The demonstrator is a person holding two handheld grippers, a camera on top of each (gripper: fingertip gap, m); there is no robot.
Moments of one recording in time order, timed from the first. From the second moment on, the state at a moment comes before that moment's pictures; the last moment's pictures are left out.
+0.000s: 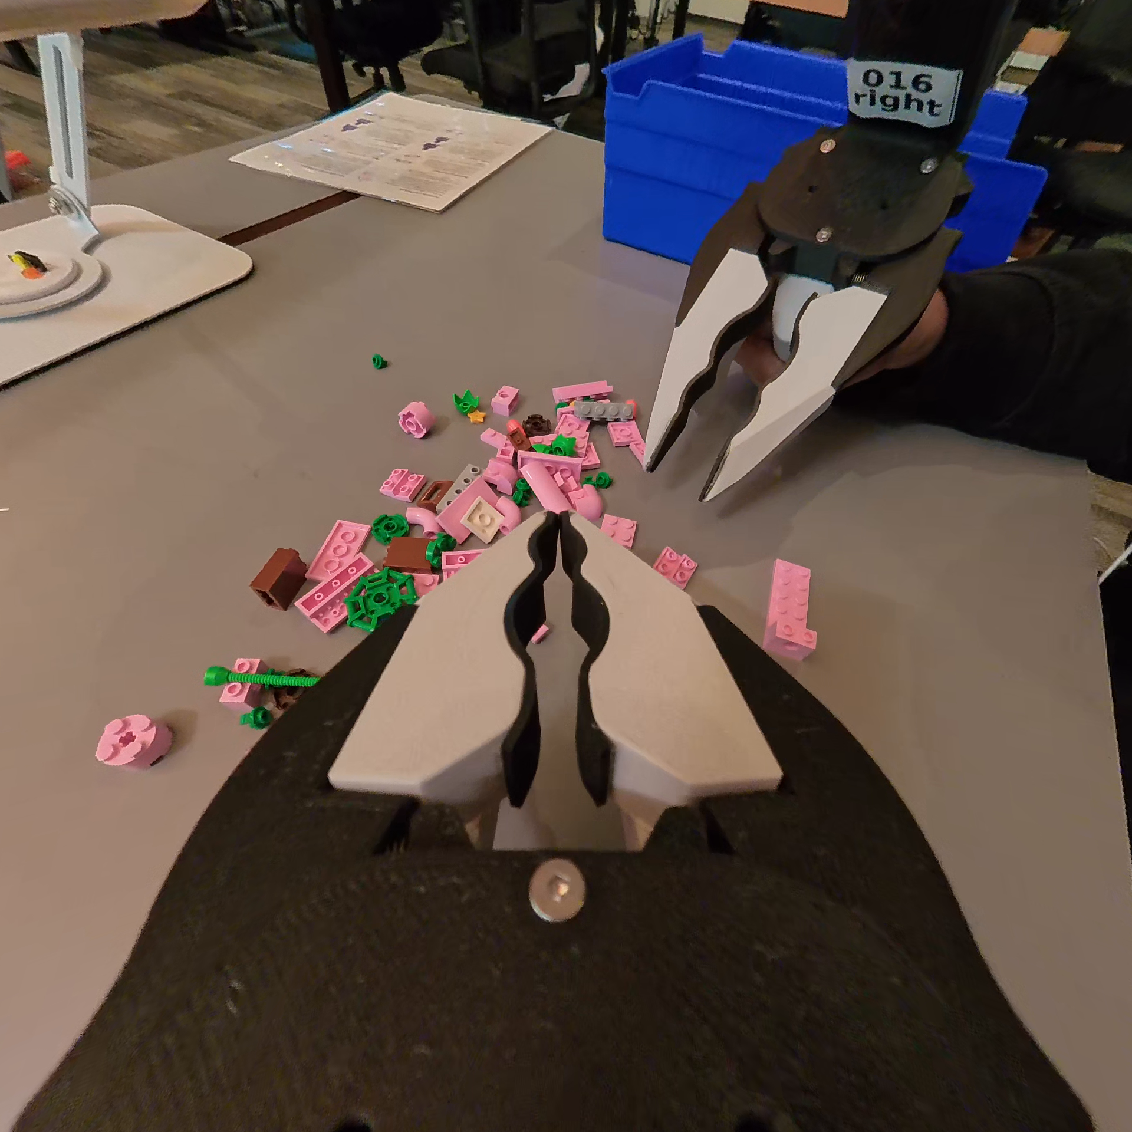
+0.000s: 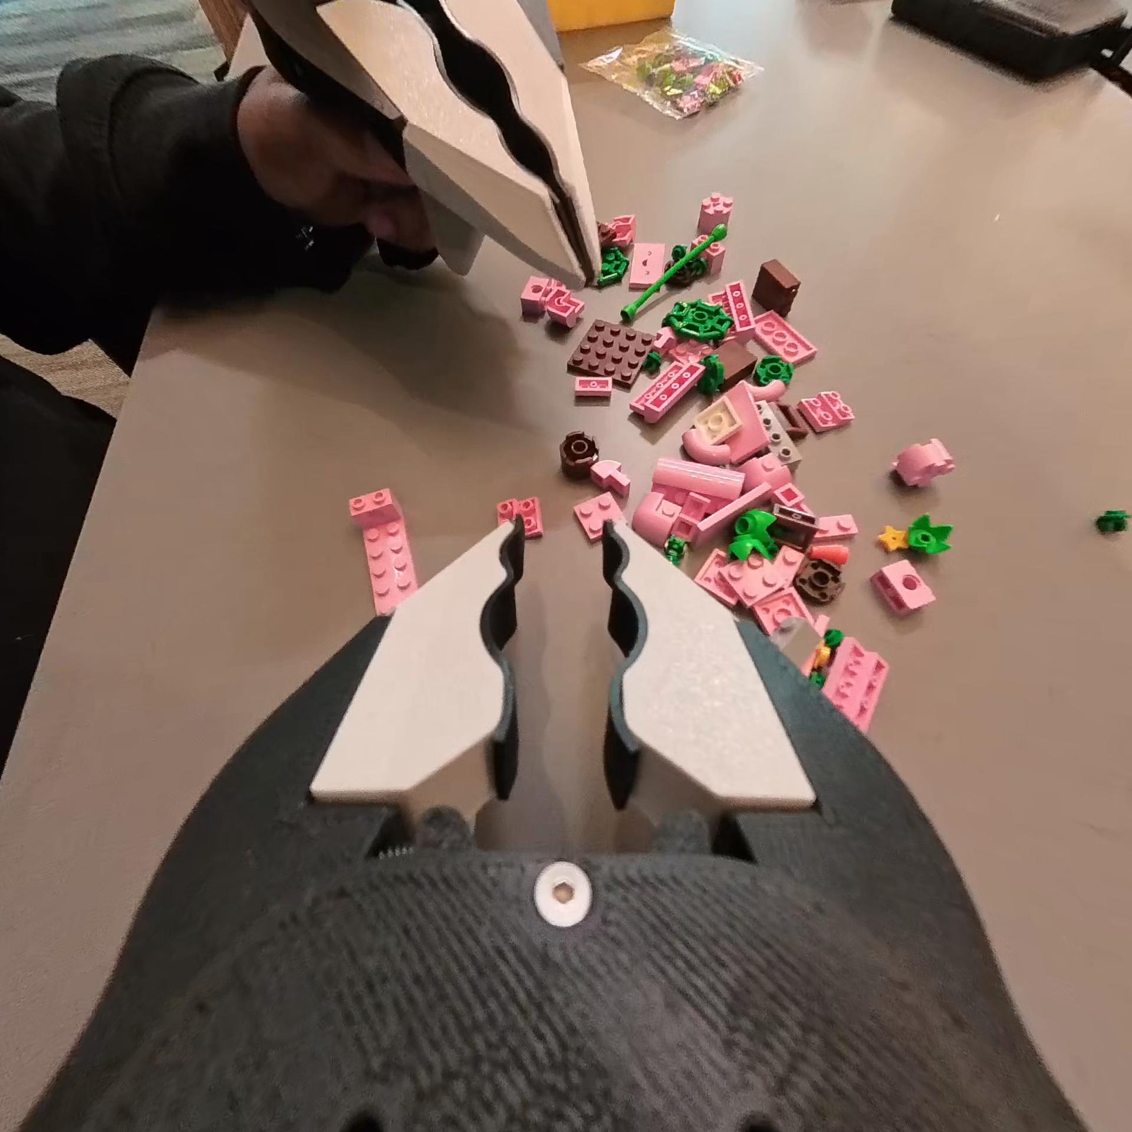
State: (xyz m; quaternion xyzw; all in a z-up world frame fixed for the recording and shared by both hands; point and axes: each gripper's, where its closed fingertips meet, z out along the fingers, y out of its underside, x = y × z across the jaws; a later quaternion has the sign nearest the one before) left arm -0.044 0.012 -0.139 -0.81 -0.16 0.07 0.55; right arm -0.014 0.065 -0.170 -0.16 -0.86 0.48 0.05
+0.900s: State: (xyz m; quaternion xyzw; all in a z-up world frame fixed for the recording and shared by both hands) left arm -0.083 -0.039 -0.088 -0.69 -0.26 0.14 0.66; right arm -0.029 0.082 -0.137 -0.22 -0.79 0.57 0.06
